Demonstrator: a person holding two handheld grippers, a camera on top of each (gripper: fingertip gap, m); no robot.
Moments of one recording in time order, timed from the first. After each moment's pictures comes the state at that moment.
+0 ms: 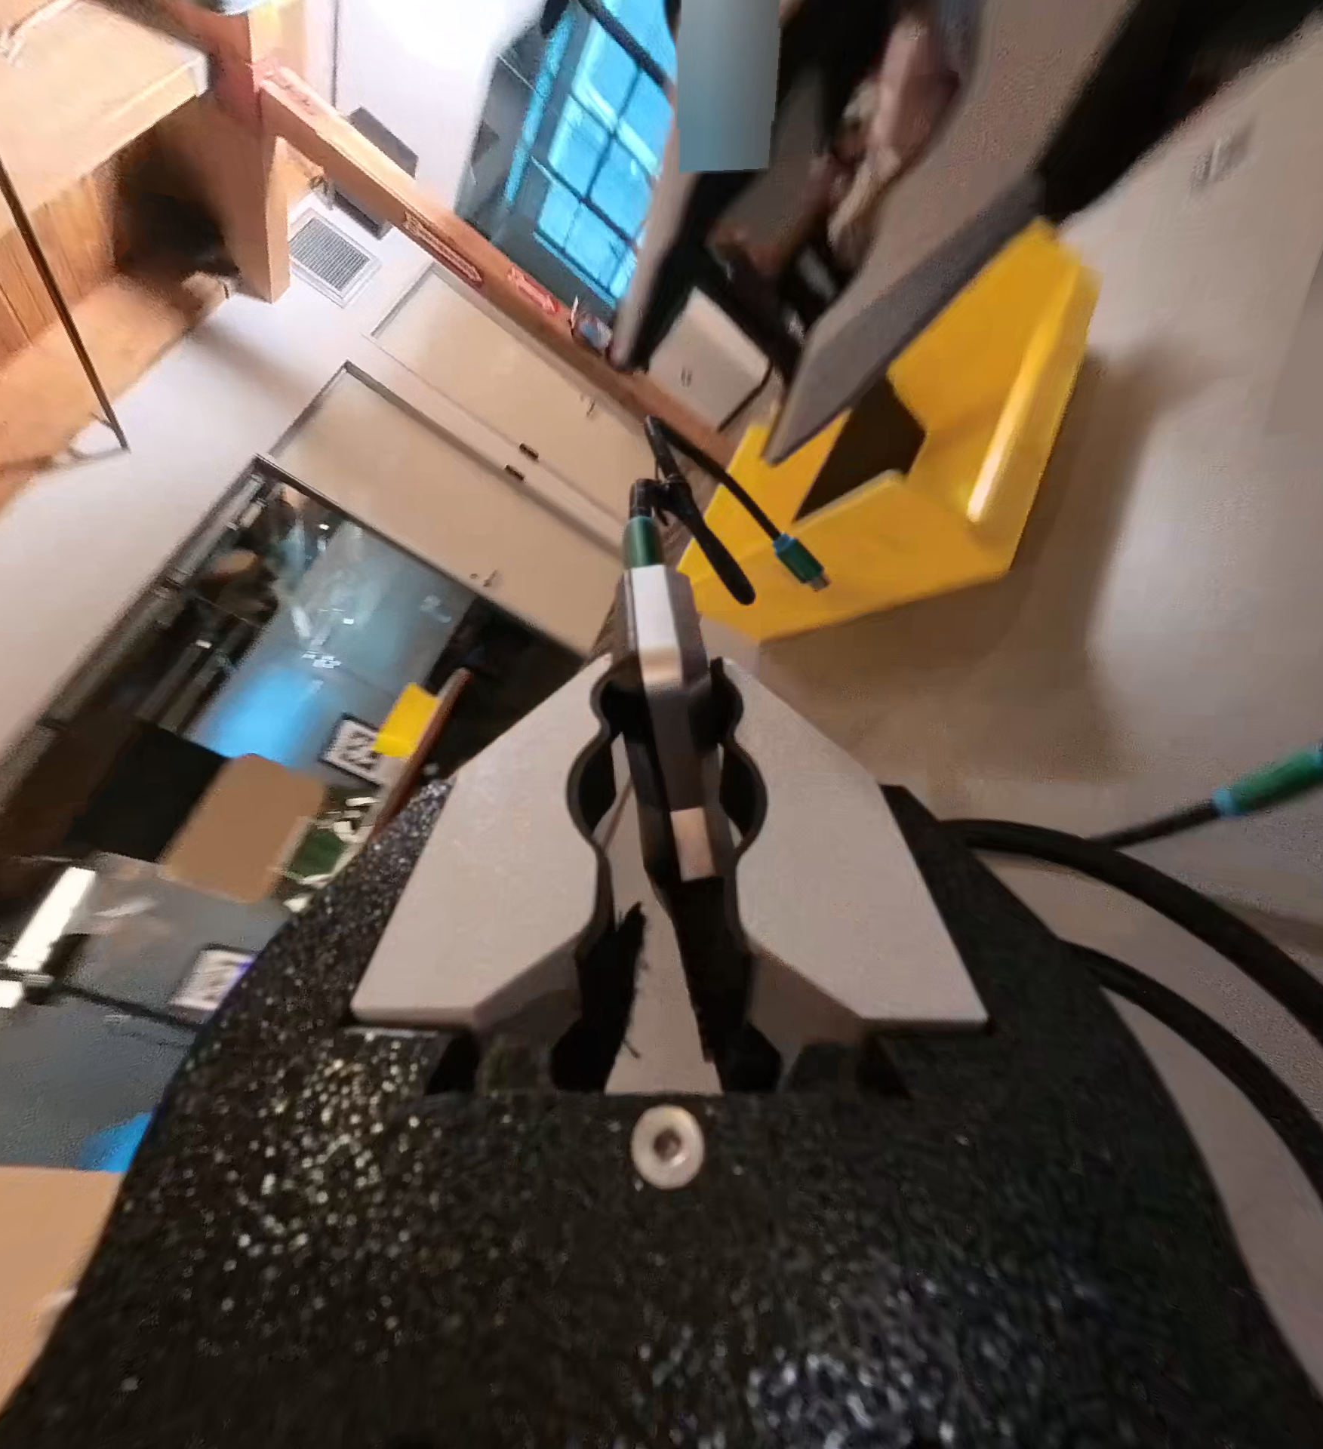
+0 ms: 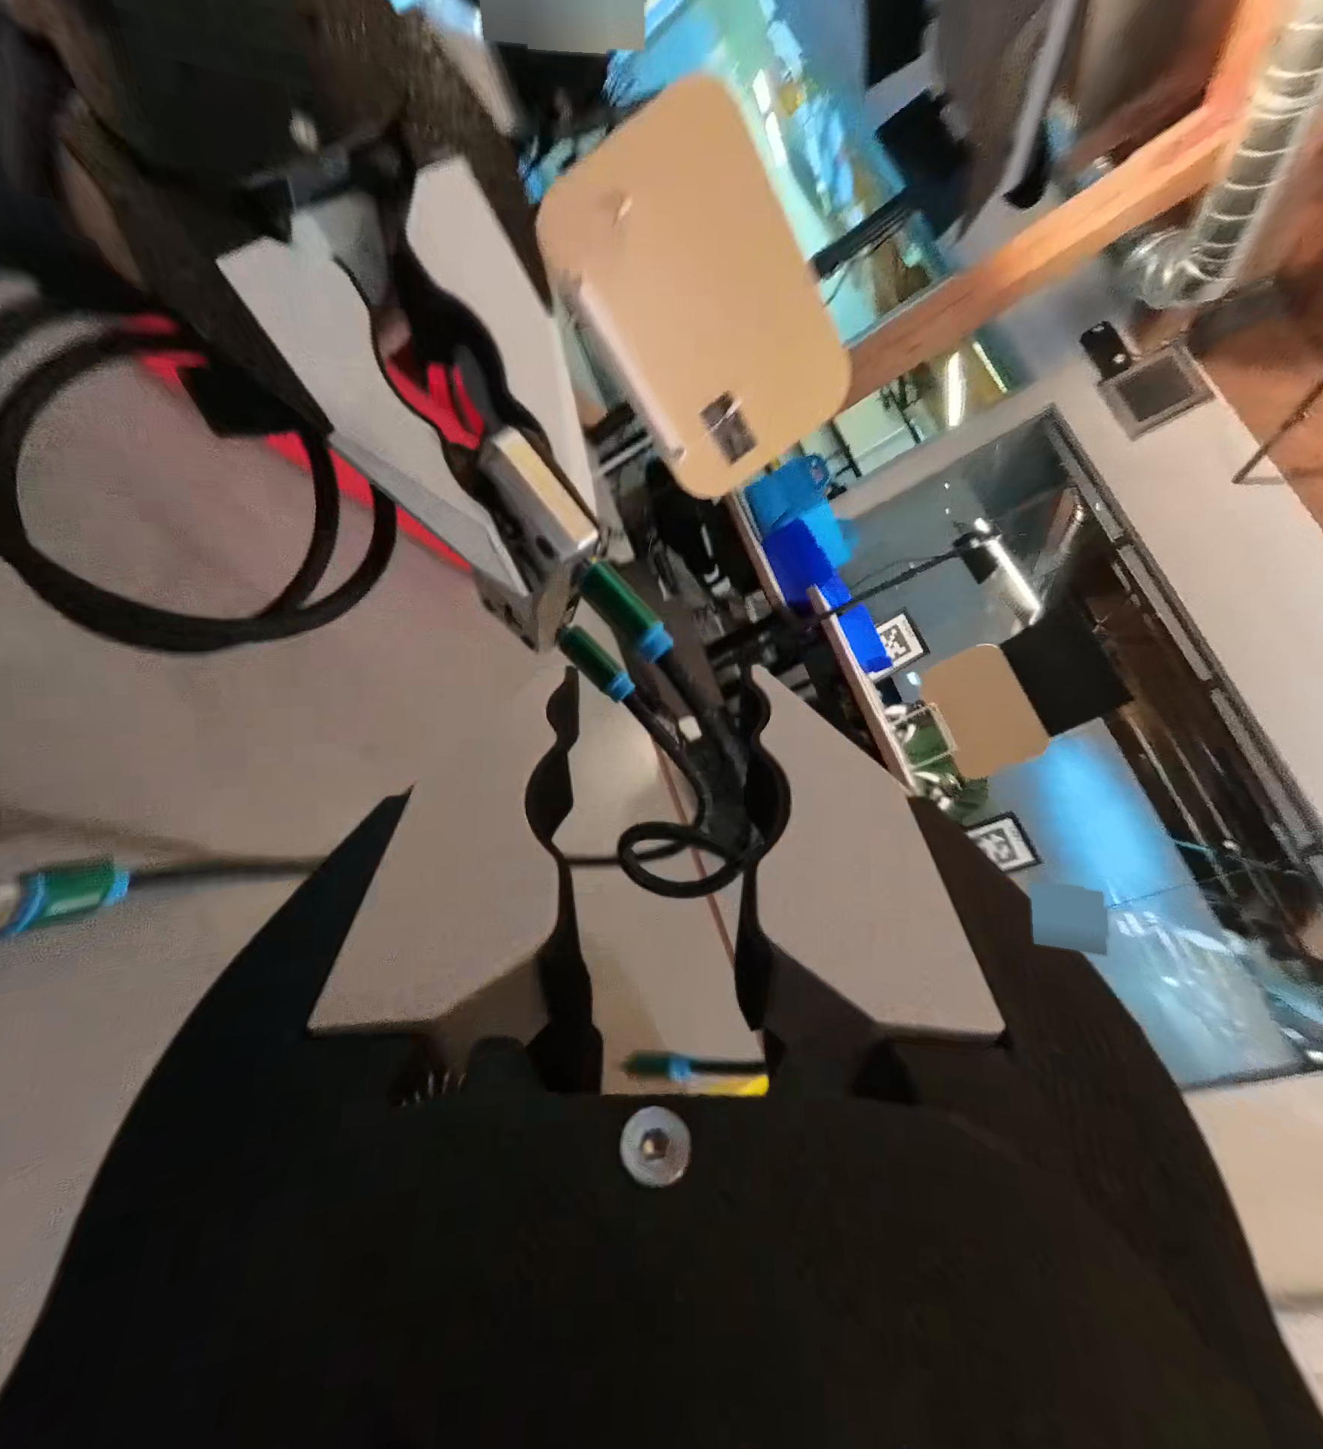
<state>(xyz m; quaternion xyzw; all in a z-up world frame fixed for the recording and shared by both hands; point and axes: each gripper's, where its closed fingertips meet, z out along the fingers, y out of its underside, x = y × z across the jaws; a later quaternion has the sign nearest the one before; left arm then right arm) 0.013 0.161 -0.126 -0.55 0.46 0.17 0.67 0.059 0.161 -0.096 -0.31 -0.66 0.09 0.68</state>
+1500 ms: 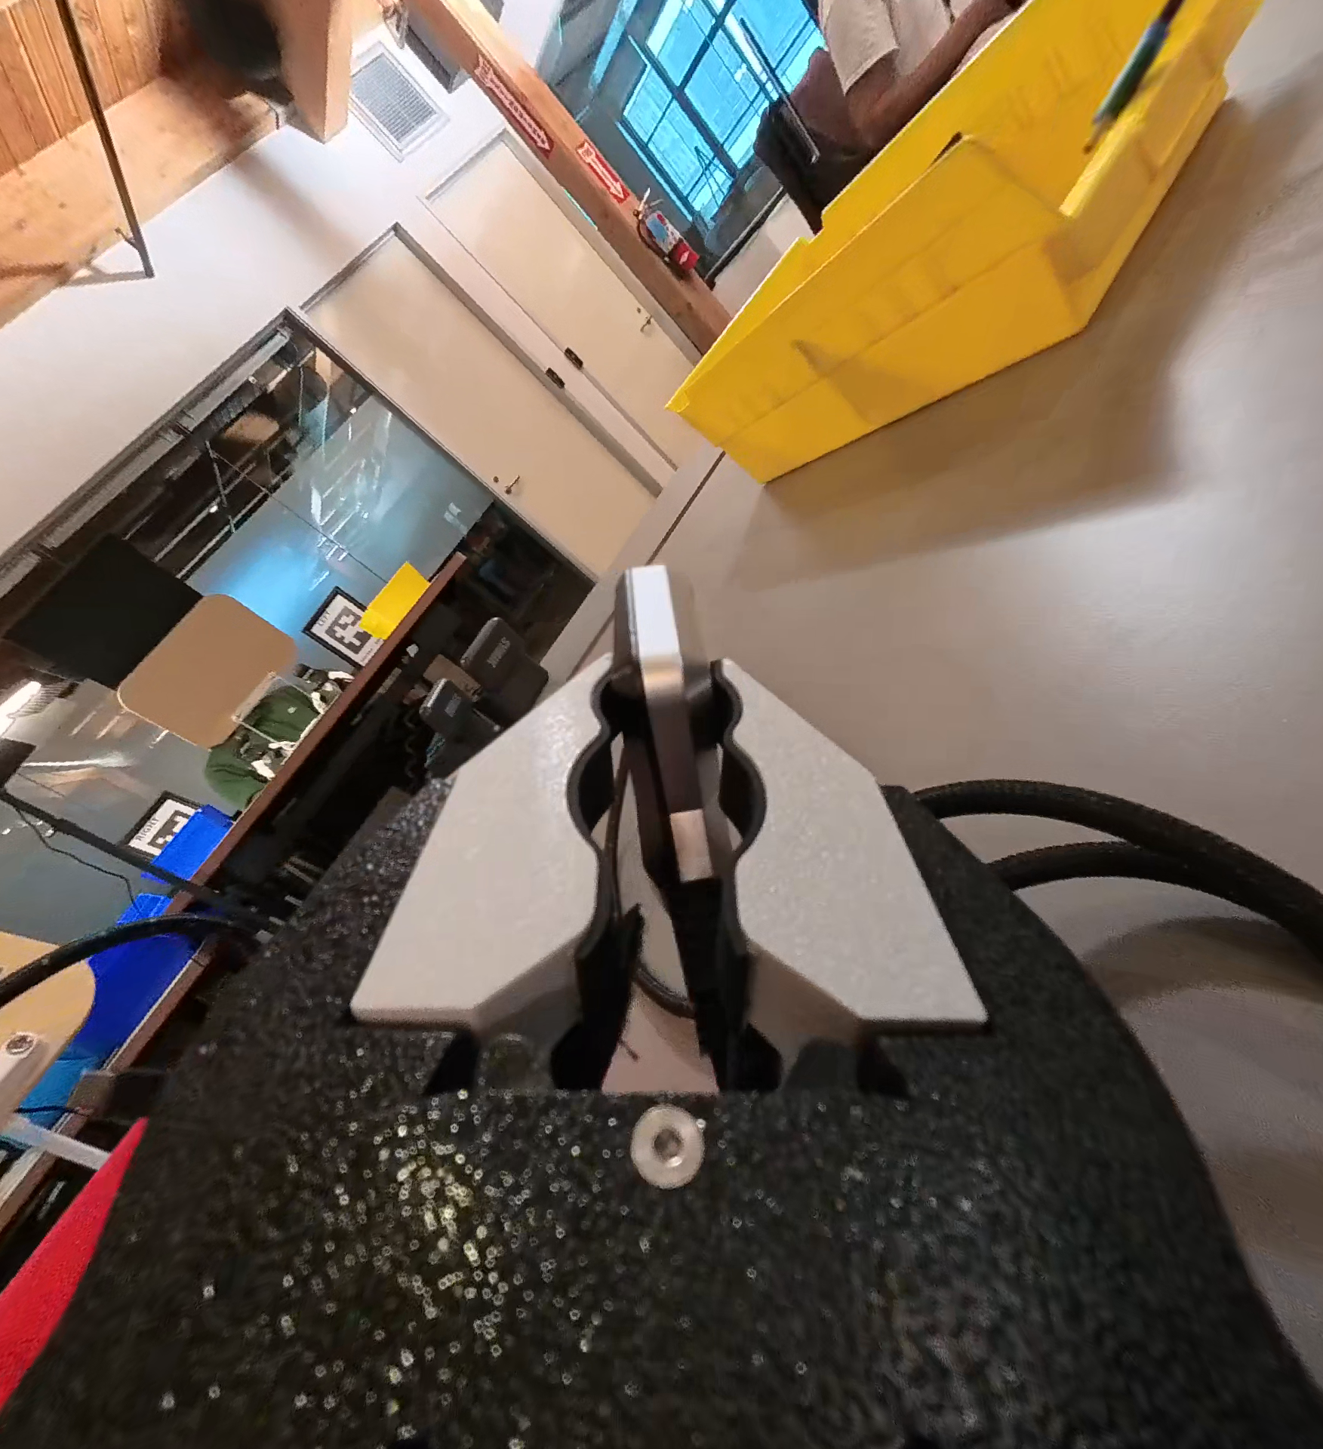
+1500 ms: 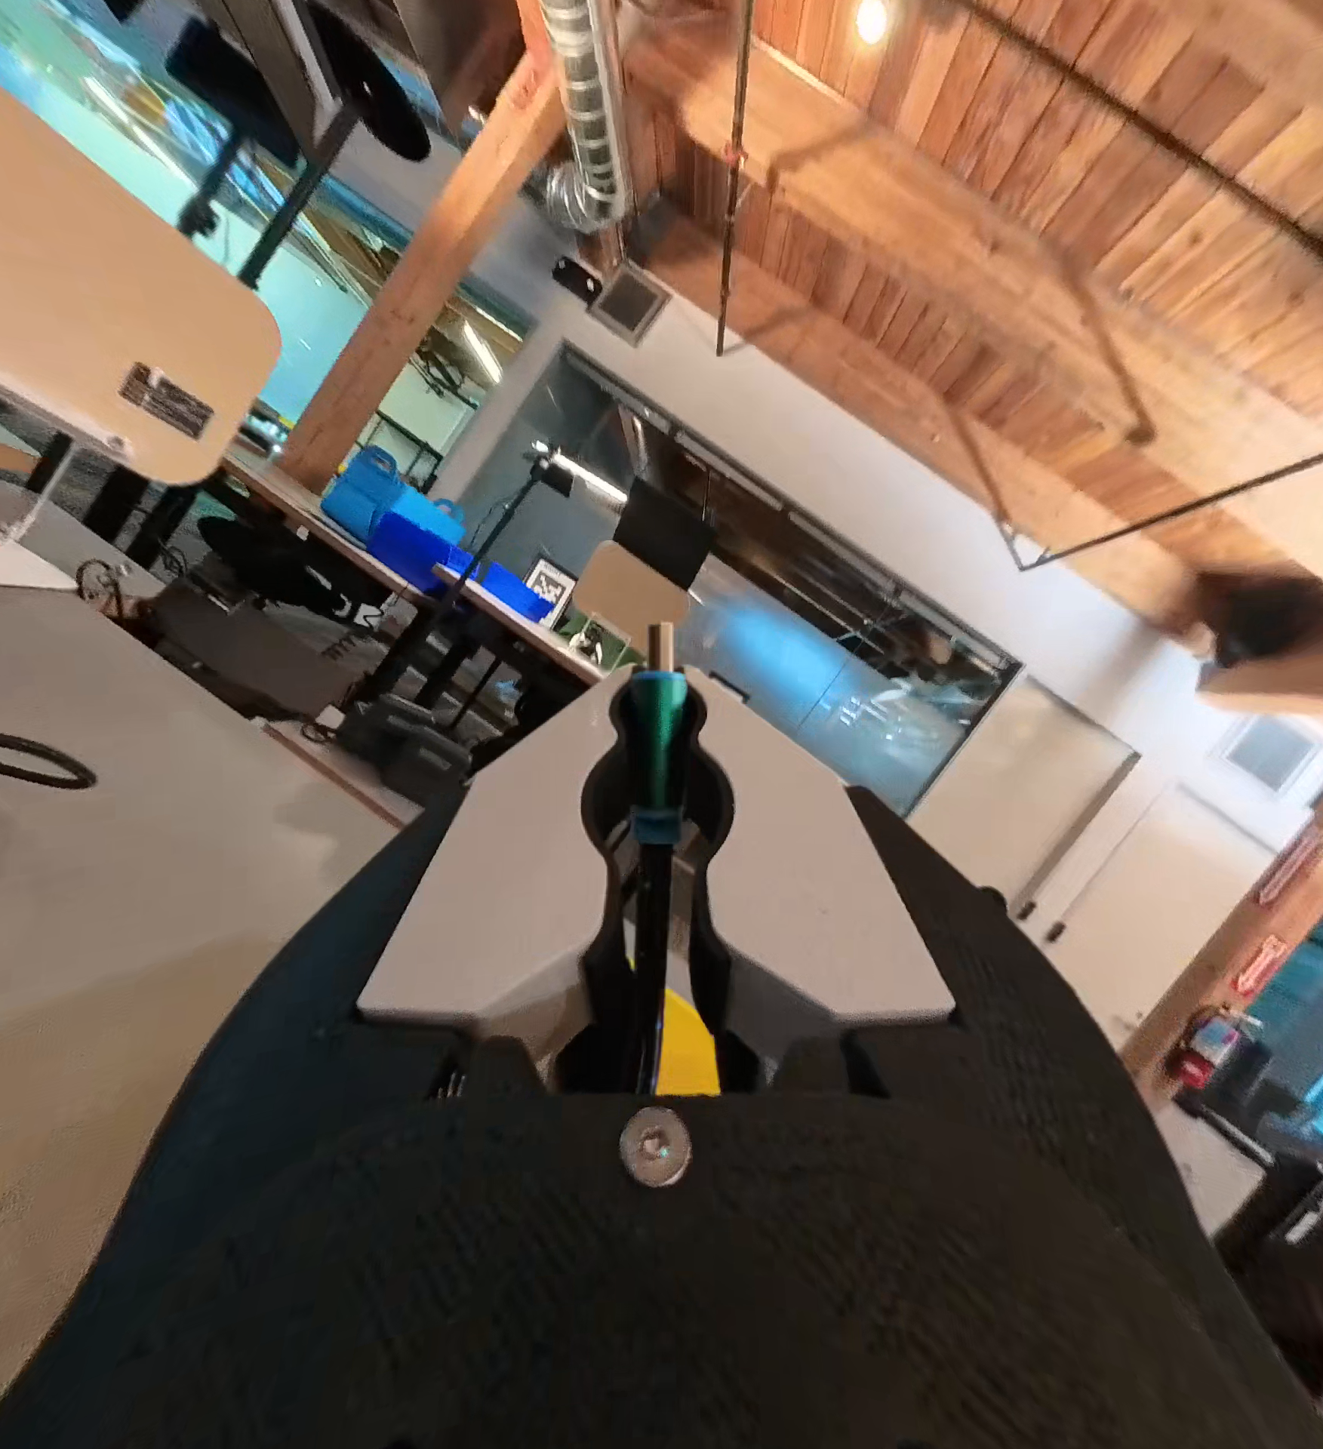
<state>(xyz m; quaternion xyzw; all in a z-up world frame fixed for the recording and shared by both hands) -0.058 0.176 -0.228 -0.60 0.38 0.16 0.69 0.224 0.276 -0.024 -0.40 -0.38 0.06 0.83</state>
